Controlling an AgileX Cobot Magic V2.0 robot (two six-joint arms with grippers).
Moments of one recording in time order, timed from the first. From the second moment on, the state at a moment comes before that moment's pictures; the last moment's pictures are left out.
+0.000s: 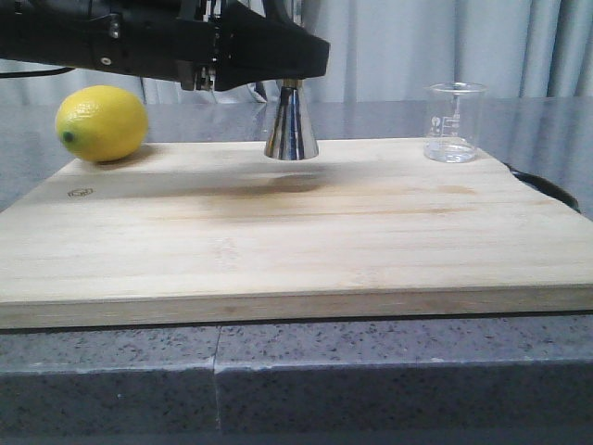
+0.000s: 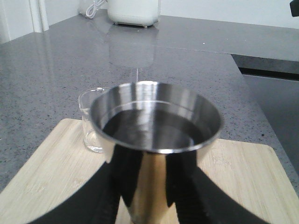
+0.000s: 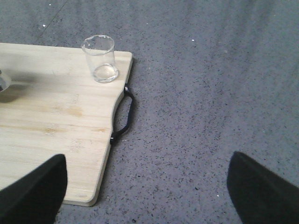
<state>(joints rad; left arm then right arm) -0.35 1.83 -1.13 -1.75 1.15 2.16 0.29 0.41 -0.70 -0.20 0.86 0.14</state>
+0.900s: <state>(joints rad) -0.30 1.83 -1.06 -1.68 1.16 2.16 0.29 0.41 -0.70 -0.20 0.86 0.14</state>
